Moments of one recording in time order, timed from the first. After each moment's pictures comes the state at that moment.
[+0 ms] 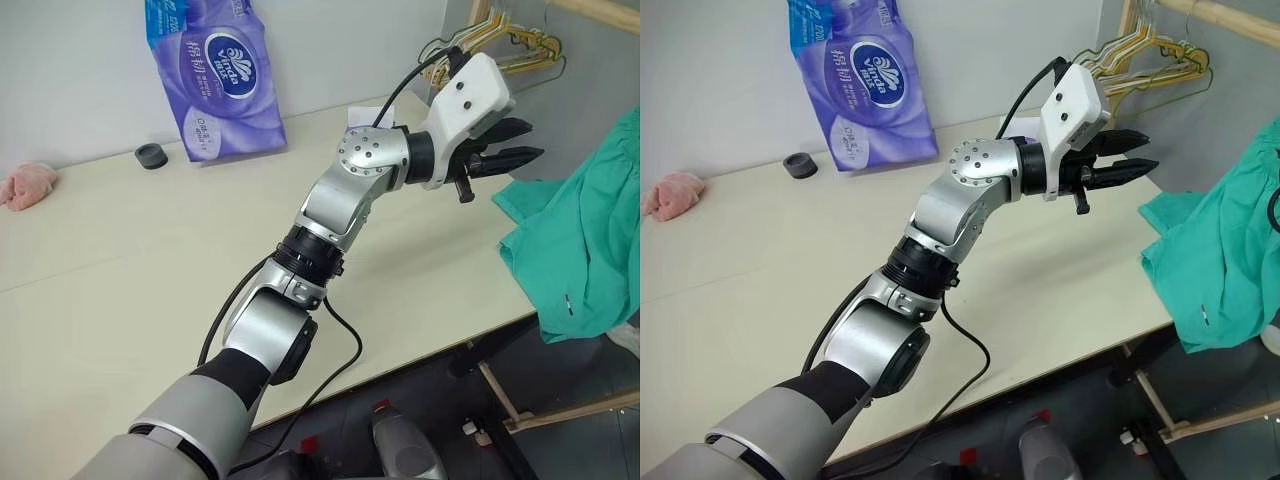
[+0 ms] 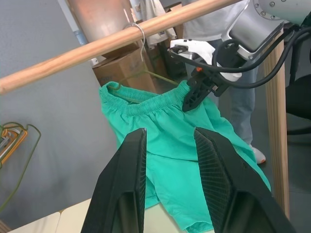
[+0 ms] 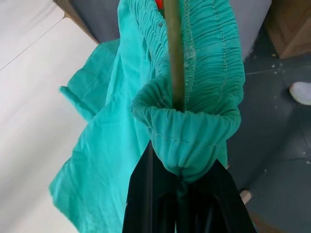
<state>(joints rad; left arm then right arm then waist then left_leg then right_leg) -1.24 -0.04 -0.21 0.46 -0.17 0.23 -0.85 -1.07 -1.12 -0.29 0.70 0.27 1.29 0.41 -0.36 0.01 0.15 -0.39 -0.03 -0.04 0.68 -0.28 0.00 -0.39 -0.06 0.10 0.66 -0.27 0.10</state>
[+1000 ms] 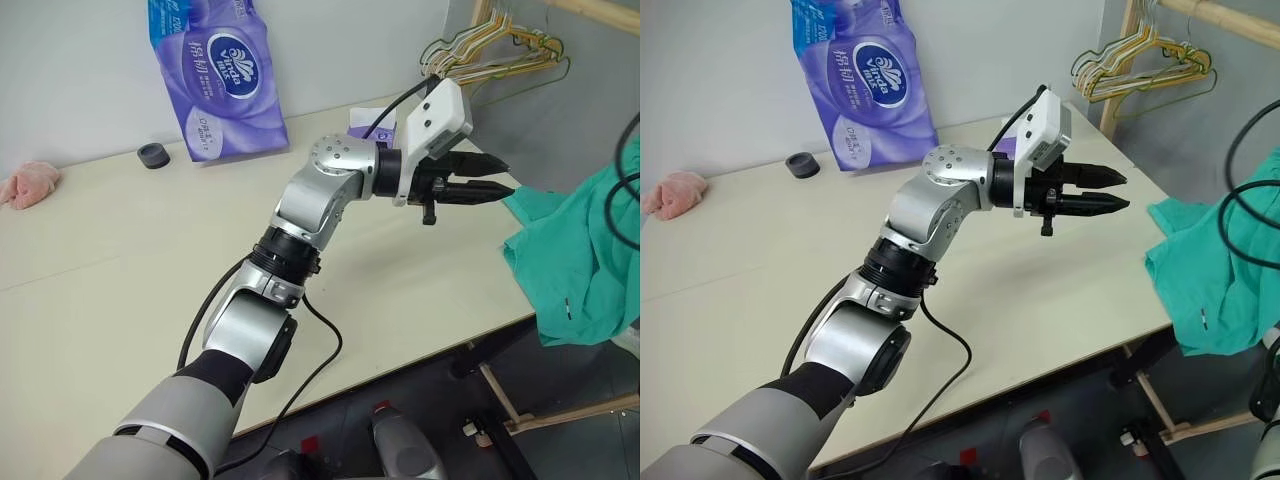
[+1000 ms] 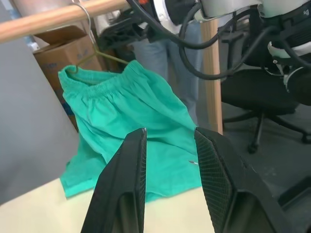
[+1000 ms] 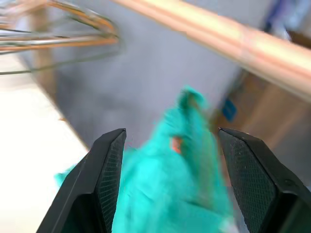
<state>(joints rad) -1.19 0.06 -0.22 0.41 -0.27 0.32 -1.12 -0.77 -0.88 -0.41 -0.30 0.18 1.28 0.15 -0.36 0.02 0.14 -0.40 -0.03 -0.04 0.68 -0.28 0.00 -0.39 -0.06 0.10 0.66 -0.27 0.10</state>
